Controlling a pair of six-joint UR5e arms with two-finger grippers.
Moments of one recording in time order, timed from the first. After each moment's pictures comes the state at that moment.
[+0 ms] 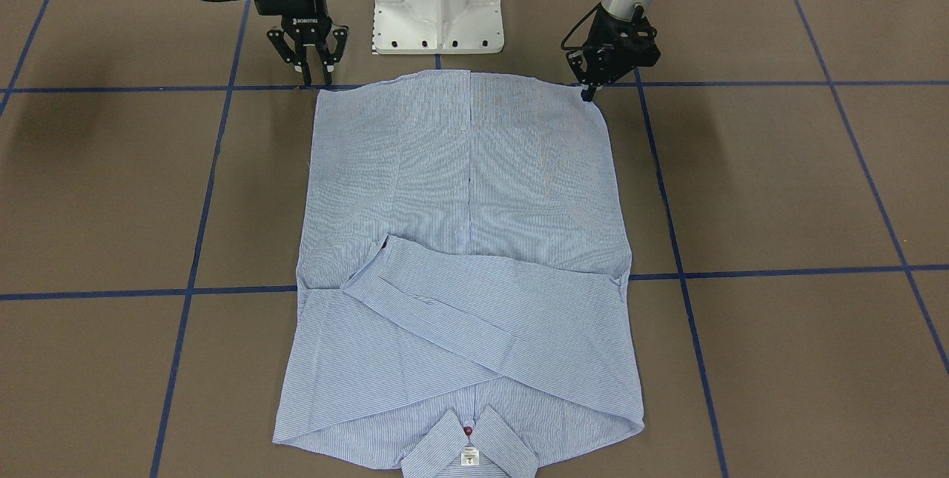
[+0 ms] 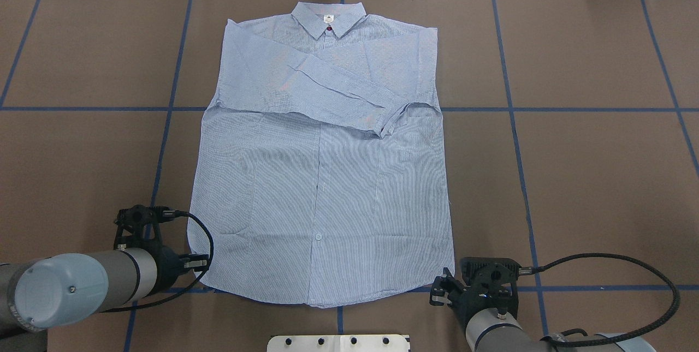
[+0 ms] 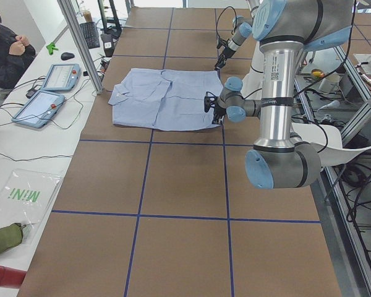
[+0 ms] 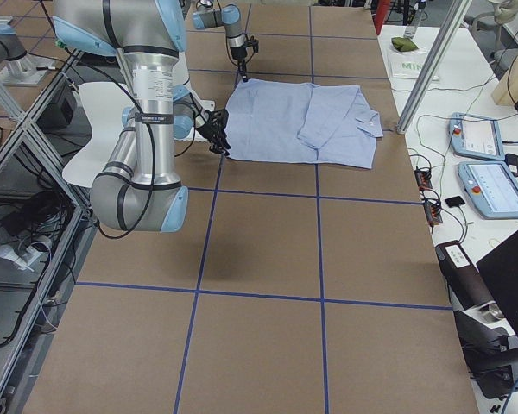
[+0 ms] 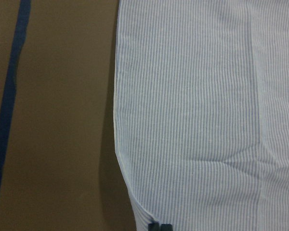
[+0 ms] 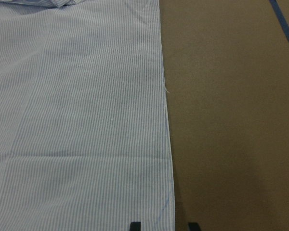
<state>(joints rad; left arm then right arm) -0.21 -1.56 -2.08 -2.02 -1.52 -1.49 -0.07 -1.49 2.11 -1.46 1.00 1.69</state>
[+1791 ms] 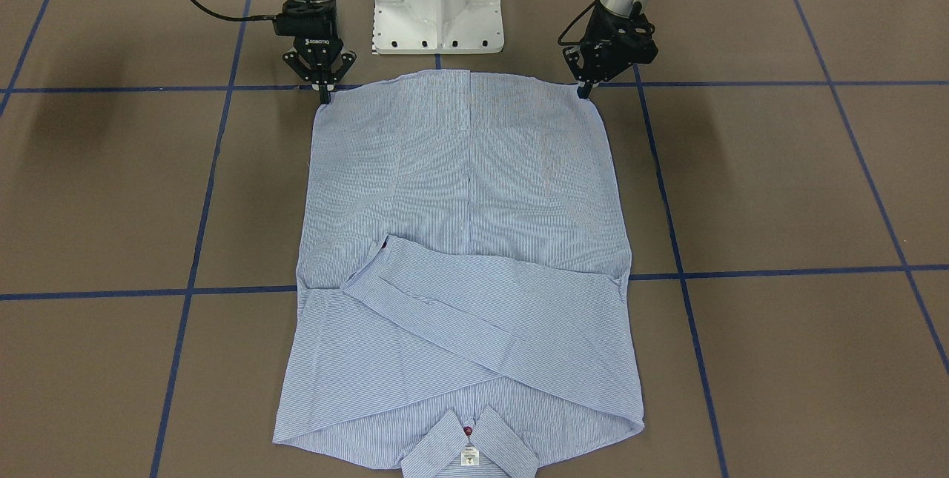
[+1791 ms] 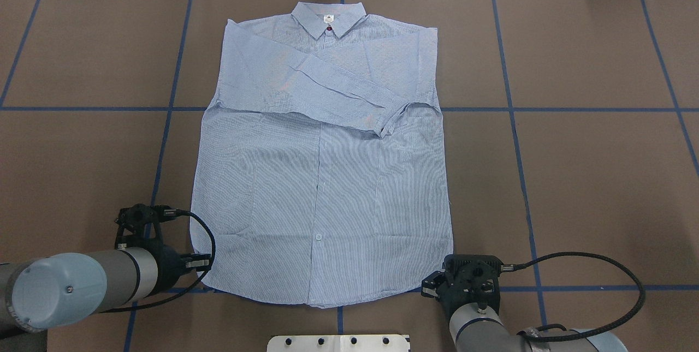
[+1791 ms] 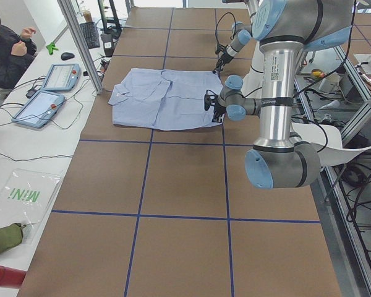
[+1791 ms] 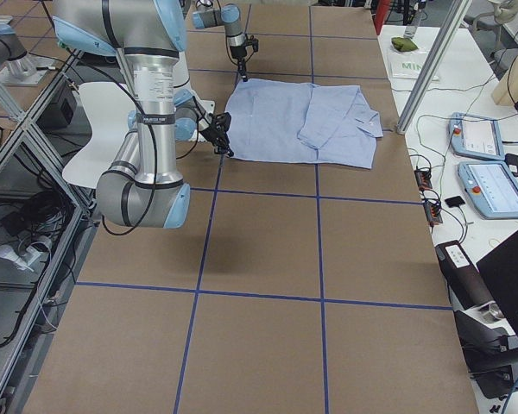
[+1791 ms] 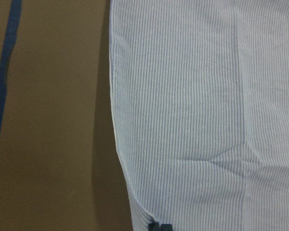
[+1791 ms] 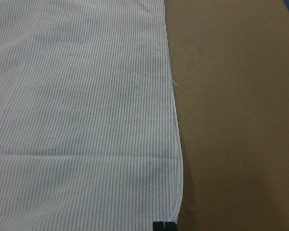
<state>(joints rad) -0.21 -1.57 -2.09 -2.02 -1.52 -1.49 -0.06 -1.43 2.03 -1.47 0.99 1.68</state>
